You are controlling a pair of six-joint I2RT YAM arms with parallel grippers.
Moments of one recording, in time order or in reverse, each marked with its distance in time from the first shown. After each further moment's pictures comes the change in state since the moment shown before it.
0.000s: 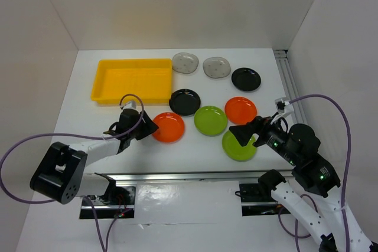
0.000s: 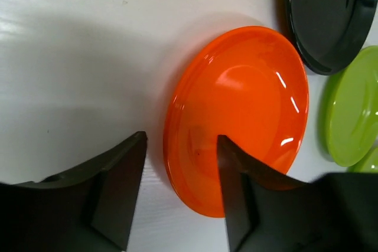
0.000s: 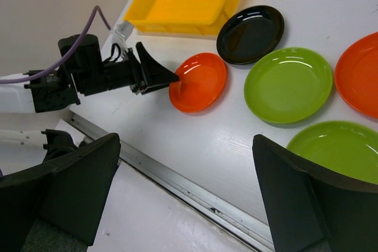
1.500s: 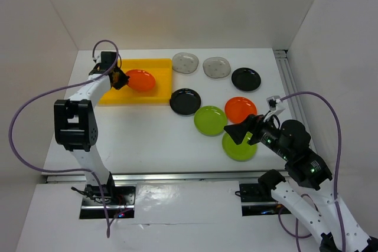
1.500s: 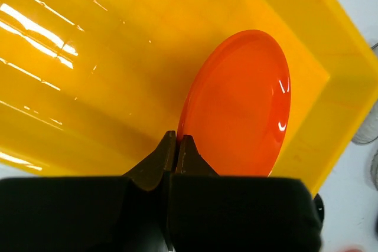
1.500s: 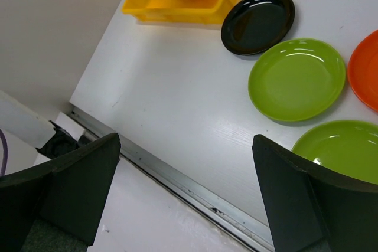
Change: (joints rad) left arm 0.356 0.527 0.989 -0.552 -0.119 0.061; right arm 0.000 0.039 -0.060 0.068 -0.032 0.011
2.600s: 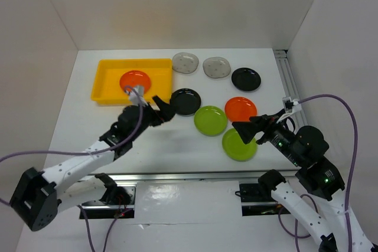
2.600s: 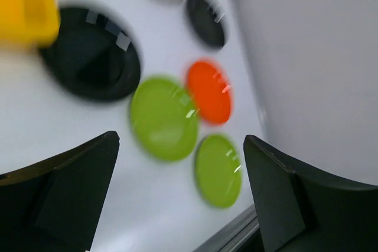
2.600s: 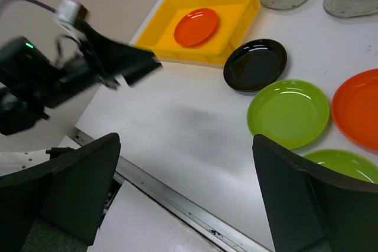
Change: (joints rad) left arm -0.581 -0.835 -0.769 0.601 0.043 -0.097; right arm 0.000 -0.055 0.099 -0.010 0.058 -0.034
